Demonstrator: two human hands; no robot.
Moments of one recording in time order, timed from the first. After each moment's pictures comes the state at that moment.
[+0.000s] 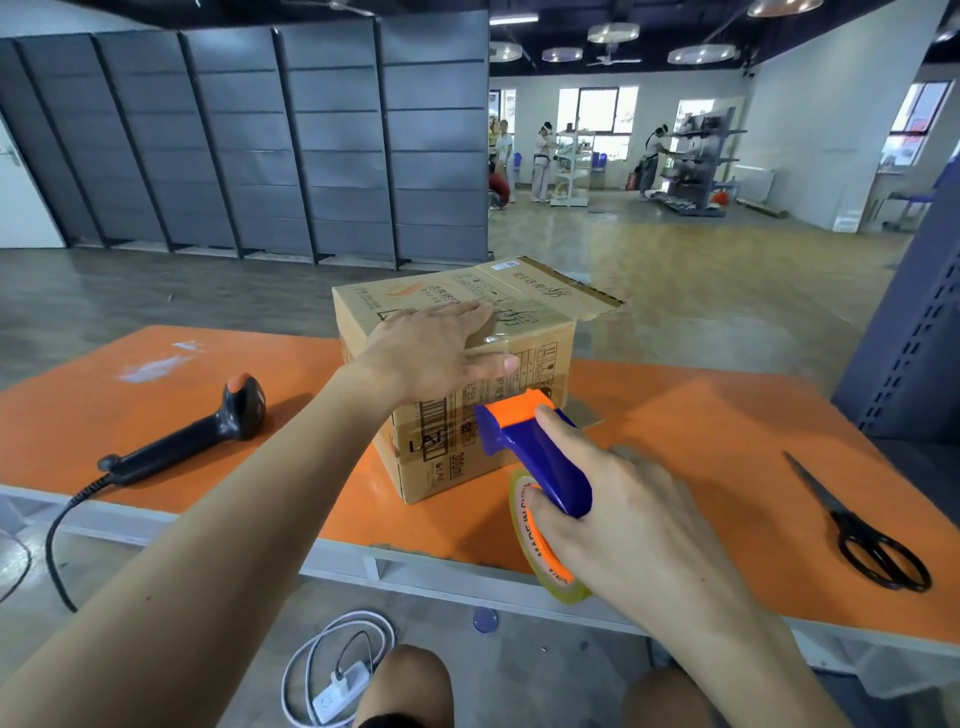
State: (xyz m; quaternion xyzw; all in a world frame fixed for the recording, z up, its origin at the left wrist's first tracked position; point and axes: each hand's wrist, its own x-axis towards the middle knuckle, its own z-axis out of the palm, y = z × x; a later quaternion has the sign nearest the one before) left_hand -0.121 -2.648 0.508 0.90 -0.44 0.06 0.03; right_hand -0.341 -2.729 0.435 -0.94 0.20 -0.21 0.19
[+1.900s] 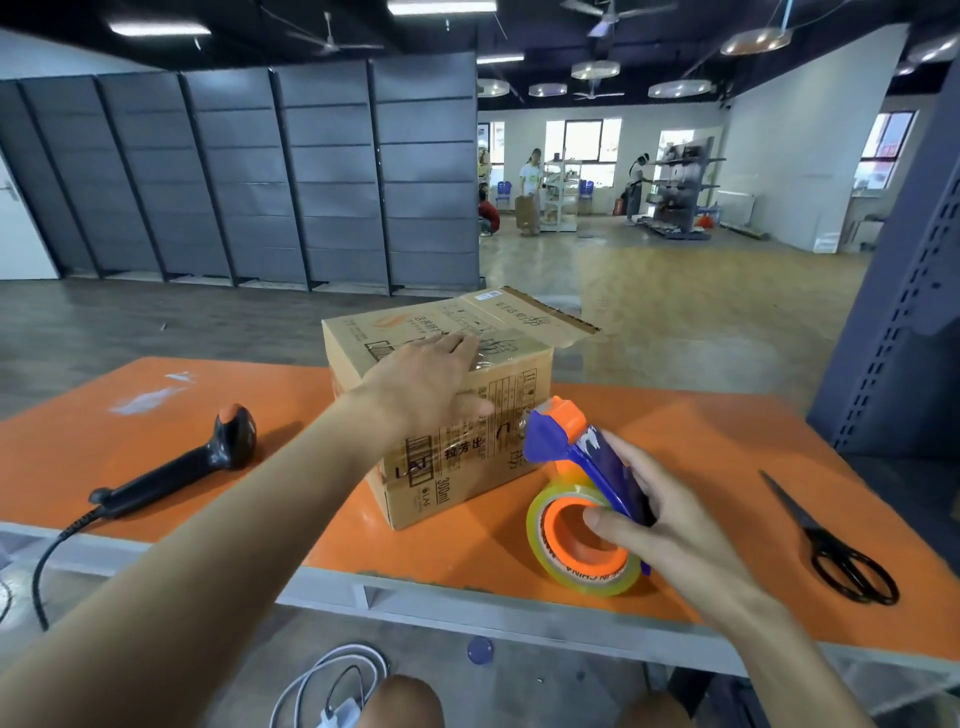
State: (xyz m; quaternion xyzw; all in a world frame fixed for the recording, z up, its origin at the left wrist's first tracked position) left_hand -0.126 -2.656 0.505 0.88 -0.47 0.10 -0.04; right_hand -0.356 -2.806 0.404 -0.80 0.09 -0.21 0.55
